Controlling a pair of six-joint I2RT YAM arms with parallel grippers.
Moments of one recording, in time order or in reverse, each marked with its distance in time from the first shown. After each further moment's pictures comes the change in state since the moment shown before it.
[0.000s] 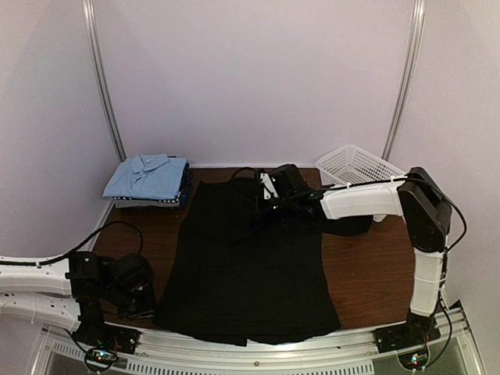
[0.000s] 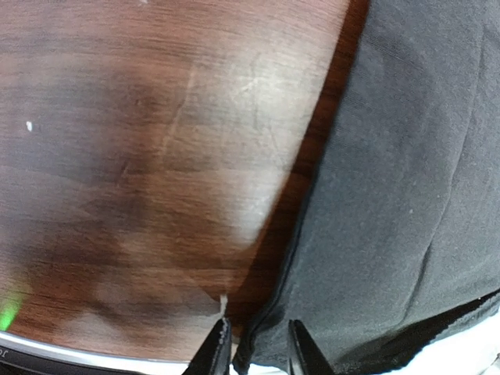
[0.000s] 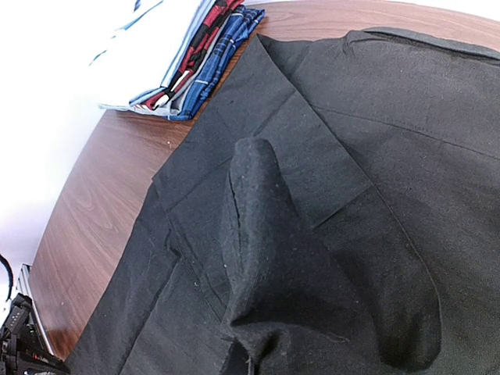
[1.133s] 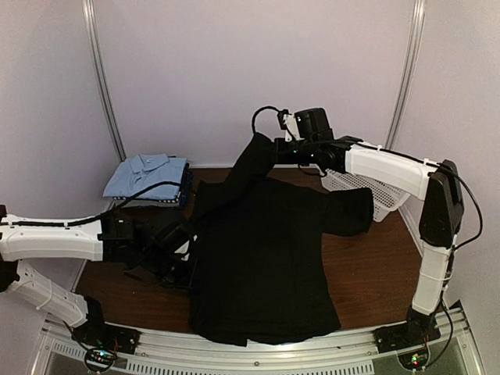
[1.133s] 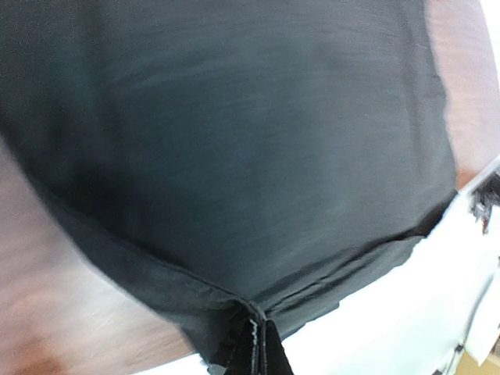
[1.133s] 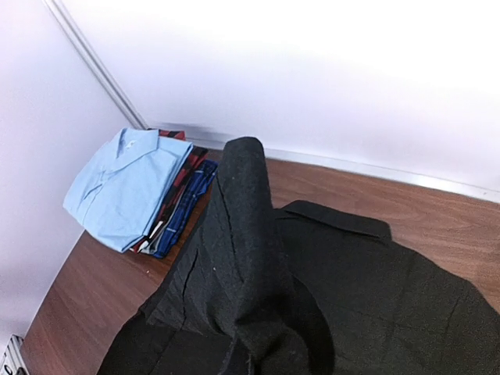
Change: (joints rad) left arm -0.019 0.400 0.433 0.141 0.119 0.400; right arm -0.147 -0.055 0.351 -0.227 0.073 -0.159
